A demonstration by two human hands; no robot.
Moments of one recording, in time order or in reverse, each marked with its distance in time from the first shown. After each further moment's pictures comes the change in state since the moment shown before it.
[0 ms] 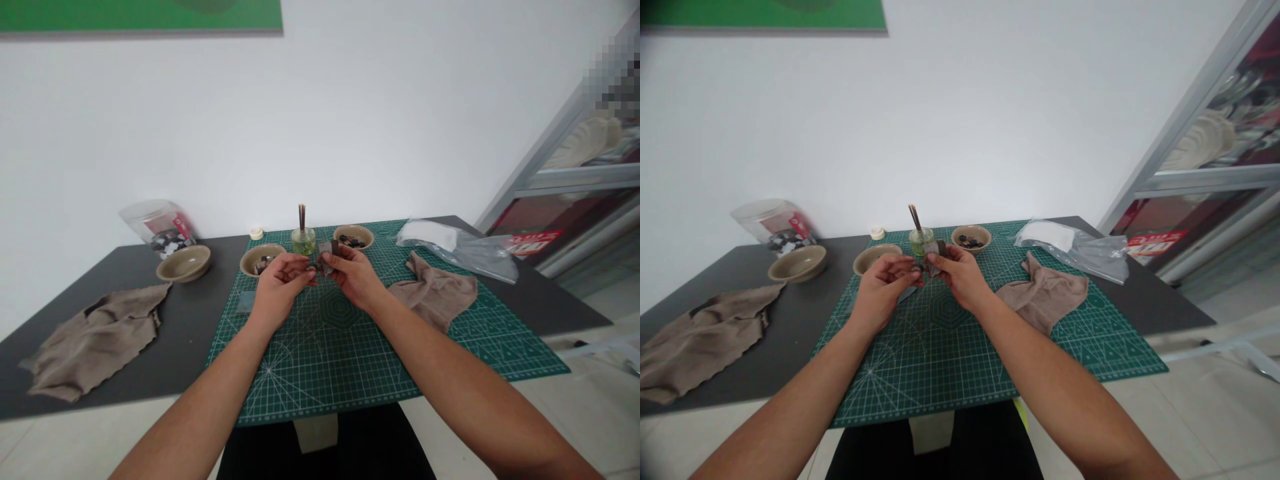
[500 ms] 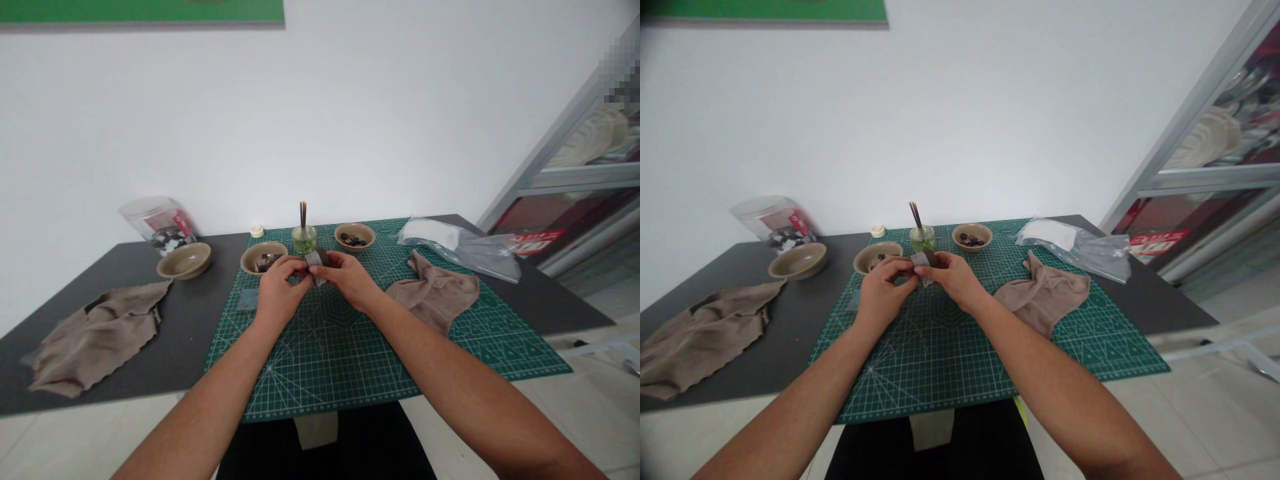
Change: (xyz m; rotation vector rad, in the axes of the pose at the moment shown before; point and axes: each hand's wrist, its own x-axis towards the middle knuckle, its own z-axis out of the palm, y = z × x) left_hand -0.001 0.005 -0.004 0.822 0.026 0.342; right_hand -0.001 0.009 0.003 -0.189 -0.082 0.082
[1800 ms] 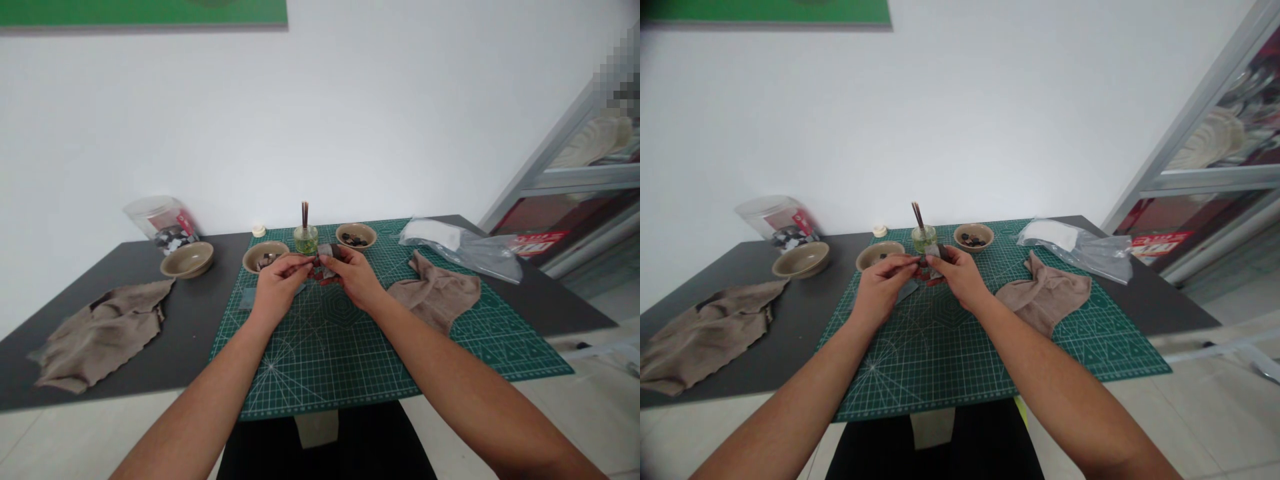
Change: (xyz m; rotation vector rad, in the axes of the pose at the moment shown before) left_hand 0.004 -0.005 0.001 -0.463 0.004 -0.215; right_hand -0.005 -0.007 0.000 -0.012 0.049 -0.074
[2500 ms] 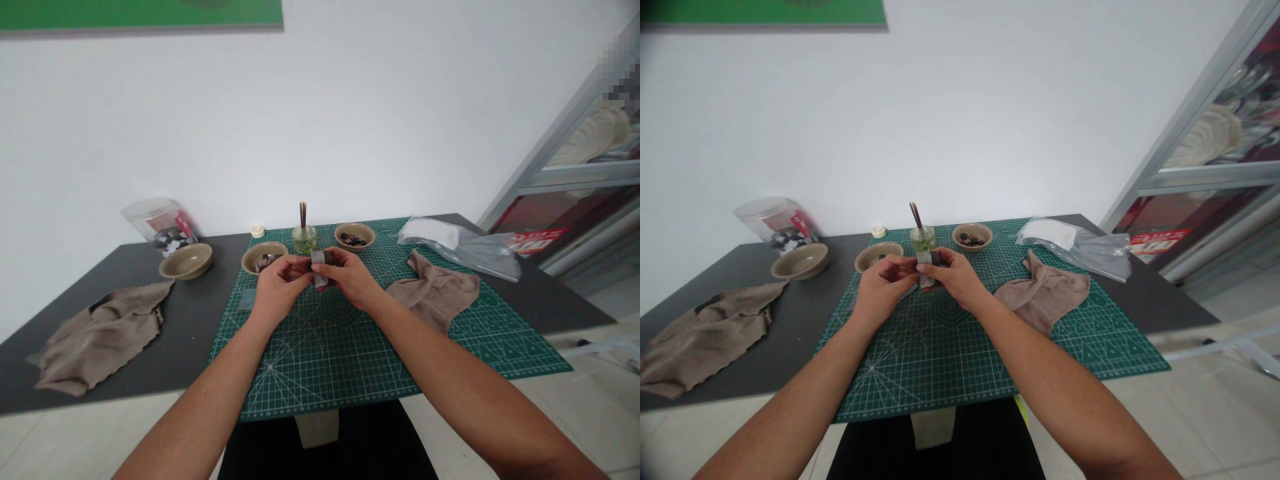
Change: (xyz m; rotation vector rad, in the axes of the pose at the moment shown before) left_hand -0.002 0.005 0.003 -0.020 -0.038 -0.085; right_hand -0.002 -0.002 0.003 -0.009 -0.069 0.031
